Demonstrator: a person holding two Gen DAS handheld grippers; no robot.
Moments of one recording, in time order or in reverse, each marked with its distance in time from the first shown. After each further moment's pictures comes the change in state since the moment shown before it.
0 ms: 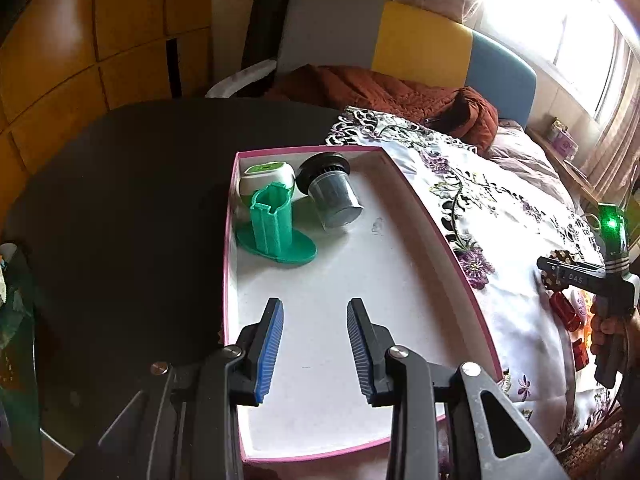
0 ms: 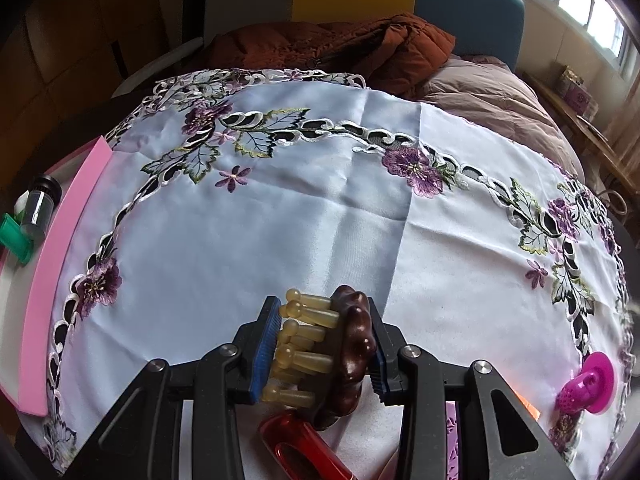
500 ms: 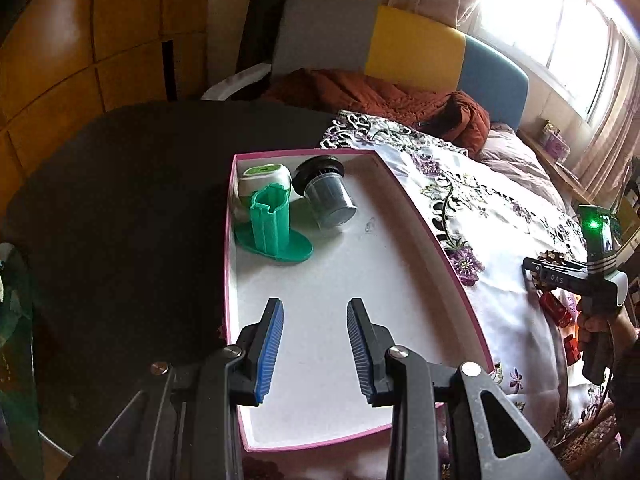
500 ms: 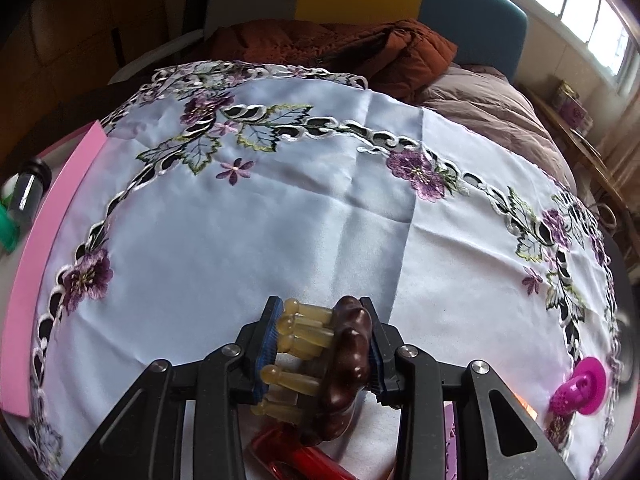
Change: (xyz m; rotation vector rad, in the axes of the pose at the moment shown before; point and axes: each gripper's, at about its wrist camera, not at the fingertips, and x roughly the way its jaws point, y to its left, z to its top) left arm -0.010 0.006 -0.003 -0.001 -0.017 -0.034; right arm 0.004 0.012 0.000 -0.025 0.002 -0.065
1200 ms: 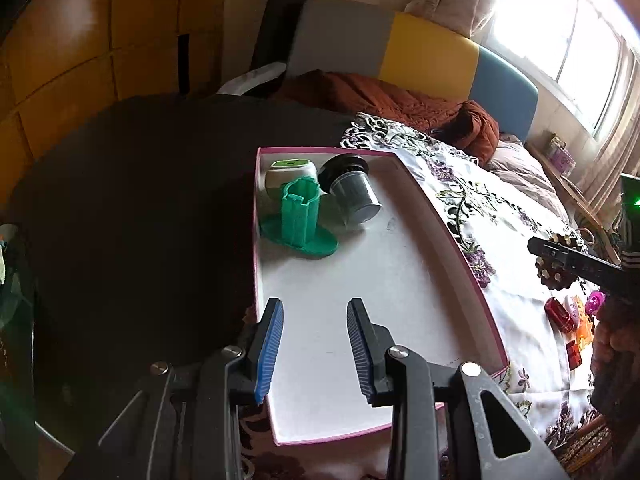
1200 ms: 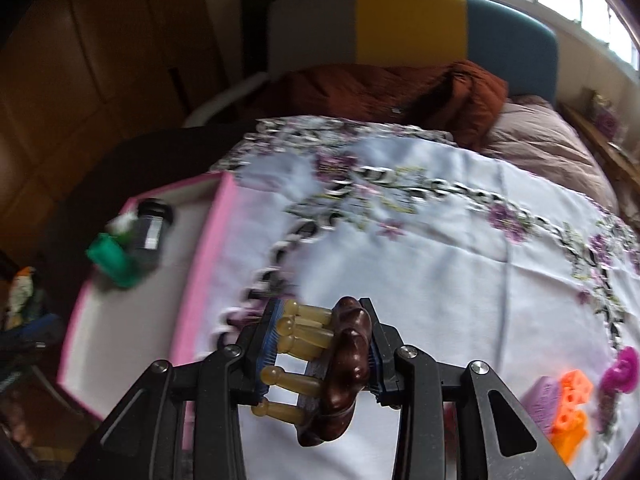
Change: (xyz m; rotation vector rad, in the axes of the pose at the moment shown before) left arm -0.001 0.024 -0.008 -0.055 -0.004 0.007; right arm -0.075 0.092 0.009 0.011 -0.135 0.255
